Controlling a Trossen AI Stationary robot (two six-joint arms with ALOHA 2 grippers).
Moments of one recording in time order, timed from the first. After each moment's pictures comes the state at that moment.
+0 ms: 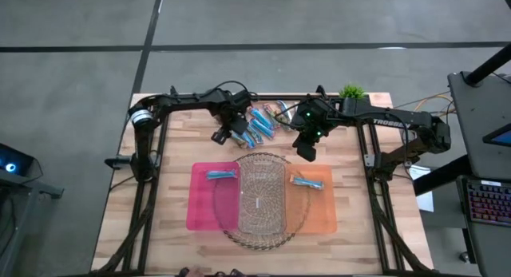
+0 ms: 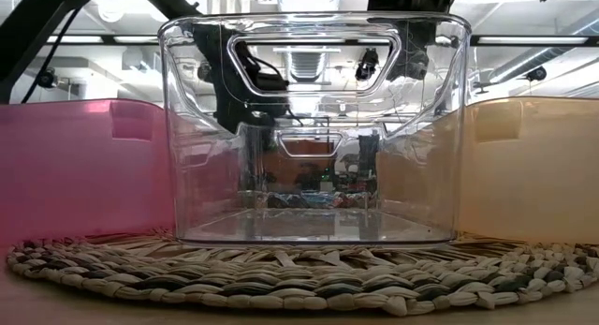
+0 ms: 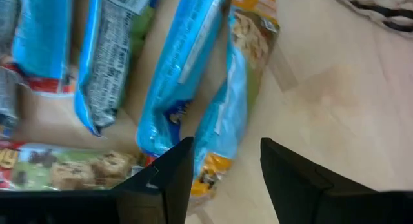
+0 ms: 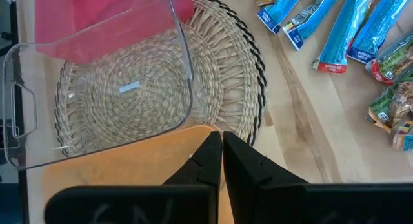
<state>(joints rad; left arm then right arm) 0.52 1.91 1.40 -0.88 0.06 1.06 -0.26 1.41 1.27 -0.89 -0.27 0.15</state>
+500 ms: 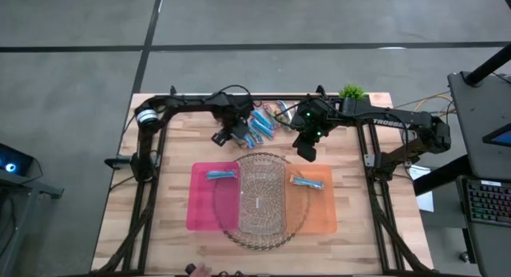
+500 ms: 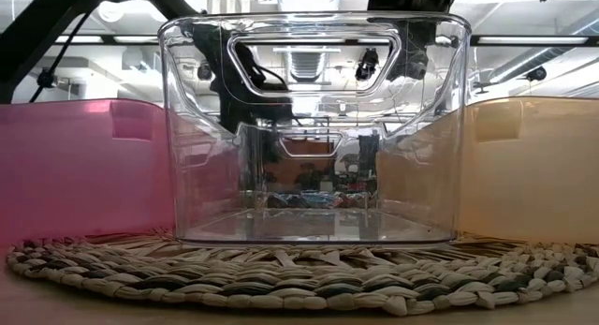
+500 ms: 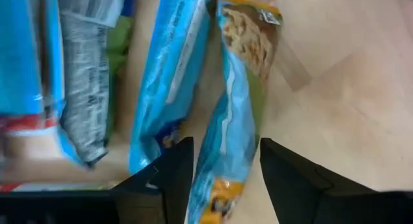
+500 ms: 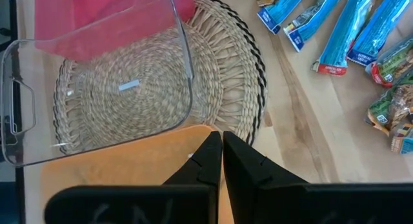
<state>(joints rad) 0.51 1.97 1.40 -0.87 0.04 1.17 -0.26 1.41 1.27 -0.89 -0.27 0.13</state>
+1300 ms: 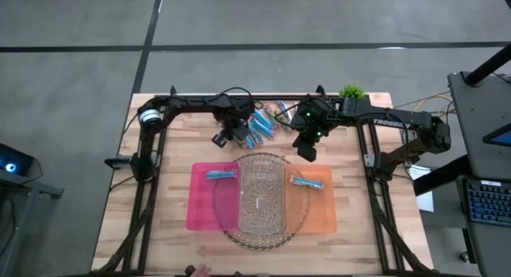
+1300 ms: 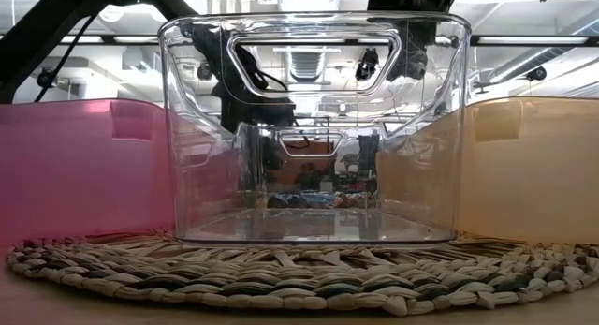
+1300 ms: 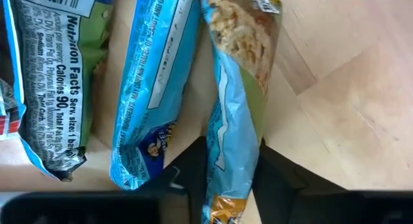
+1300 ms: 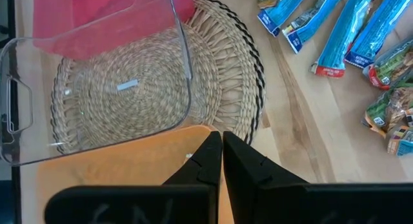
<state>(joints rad) 0.50 2.00 1.40 -0.88 0.02 1.14 -0.26 1.41 1.27 -0.88 -0.27 0.12</state>
